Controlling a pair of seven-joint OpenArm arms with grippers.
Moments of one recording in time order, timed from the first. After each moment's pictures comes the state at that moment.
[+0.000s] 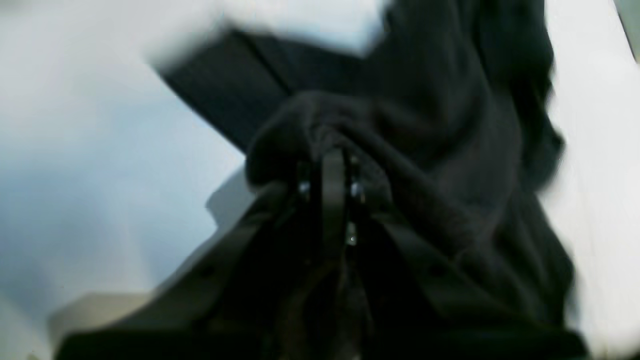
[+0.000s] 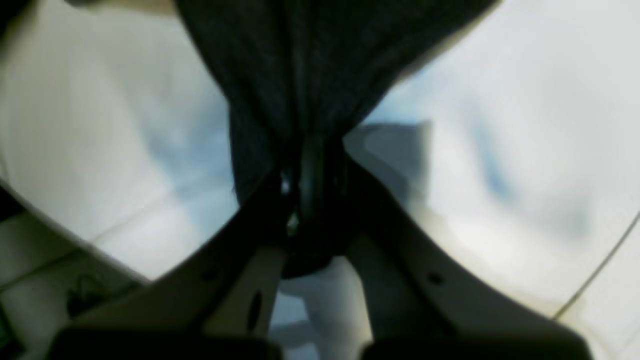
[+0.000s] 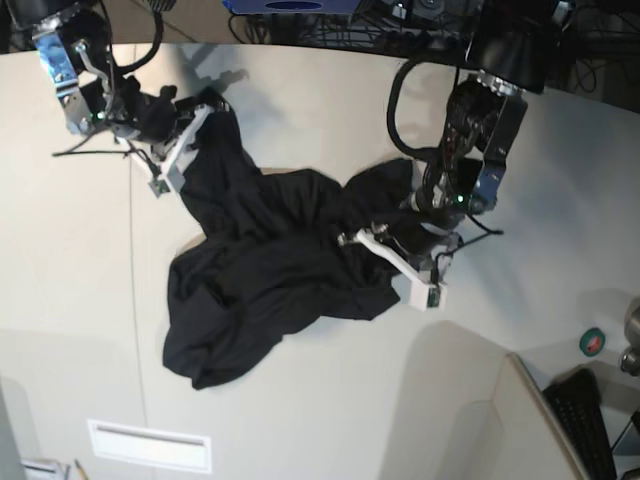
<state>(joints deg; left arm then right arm) -3.4 -14.5 17.7 76.0 -35.1 -0.2 22.6 -14.3 19.3 -17.9 83.1 33.7 9.1 -41.9</state>
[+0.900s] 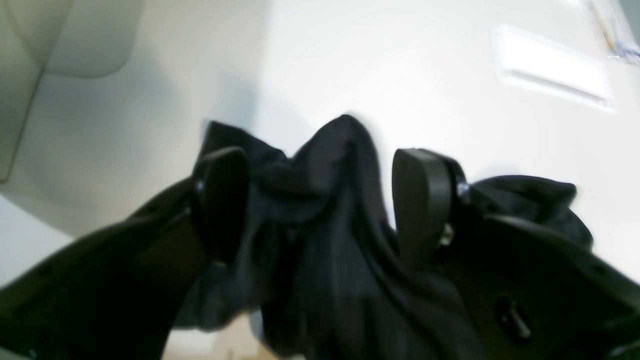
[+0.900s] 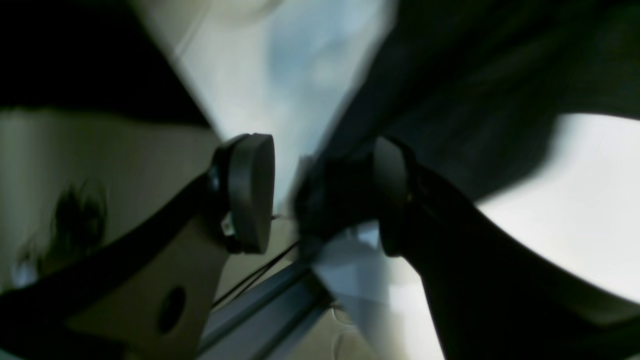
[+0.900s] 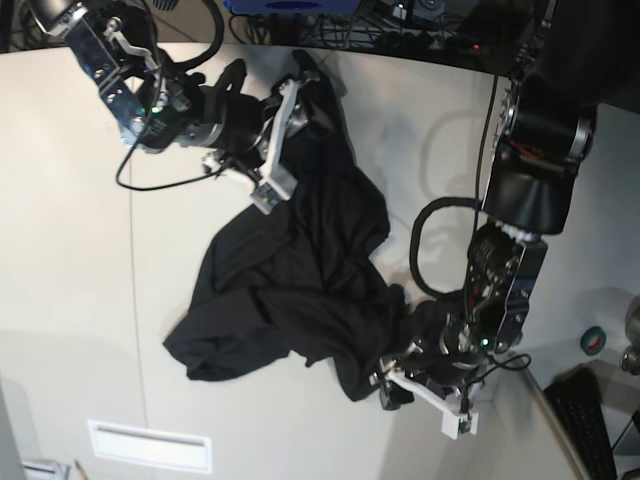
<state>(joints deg) -28.4 -14.6 17.7 57.9 -35.8 -0.5 22.5 -10.2 16.9 -30.9 103.3 33.7 9.3 -50.4</state>
